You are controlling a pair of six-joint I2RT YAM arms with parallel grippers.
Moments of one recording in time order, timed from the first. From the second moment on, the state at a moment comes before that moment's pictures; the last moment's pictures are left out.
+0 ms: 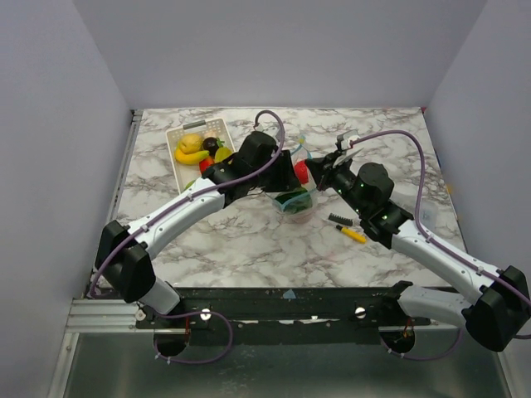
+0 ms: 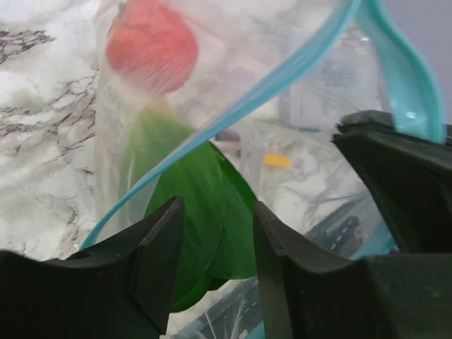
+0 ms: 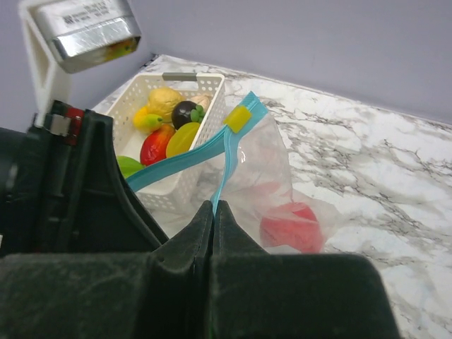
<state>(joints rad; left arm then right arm) -0.74 1.53 1.34 -0.42 0.10 -0.68 0.65 1.11 0.79 0.32 0.05 0.12</state>
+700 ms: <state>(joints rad) -0.54 1.07 1.14 -0.42 0.03 -0.55 0.65 1.11 0.79 0.32 0.05 0.12</state>
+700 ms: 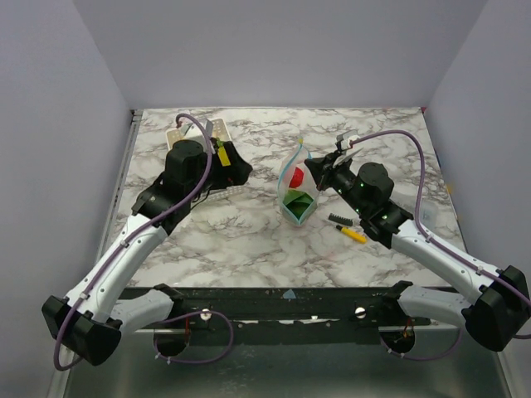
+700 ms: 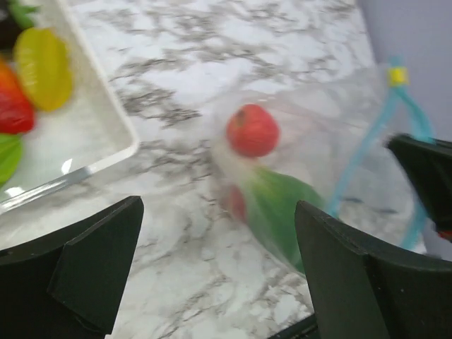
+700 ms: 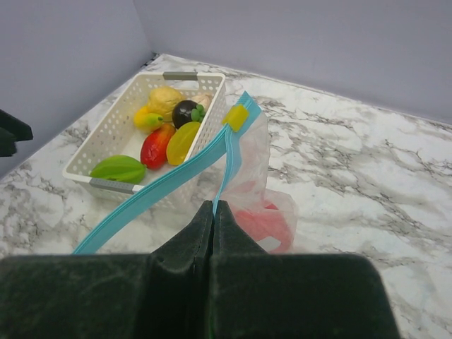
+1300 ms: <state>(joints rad) -0.16 1.49 1.23 -0.64 -0.02 -0.59 0.65 1.11 0.79 0.32 0.04 0.11</state>
